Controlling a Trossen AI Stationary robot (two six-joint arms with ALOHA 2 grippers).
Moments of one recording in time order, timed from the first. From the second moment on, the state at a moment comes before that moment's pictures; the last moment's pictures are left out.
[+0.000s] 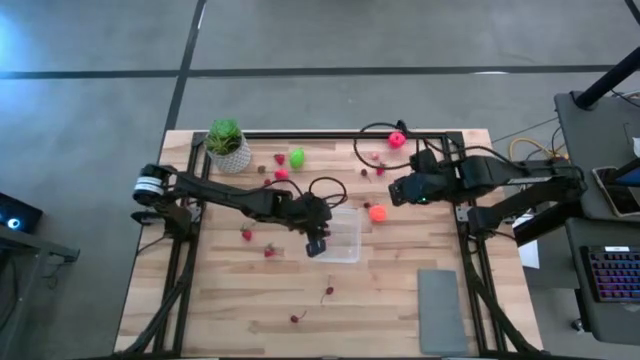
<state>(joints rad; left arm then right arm) -0.05 1.69 1.17 -0.29 -0.04 -0.33 0.11 1.23 1.32 -1.27 0.58 1.13</state>
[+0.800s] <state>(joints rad) -0.04 1.41 1.17 -0.49 -0.13 -0.78 -0.41 1.09 0.93 -1.37 0.32 0.86</state>
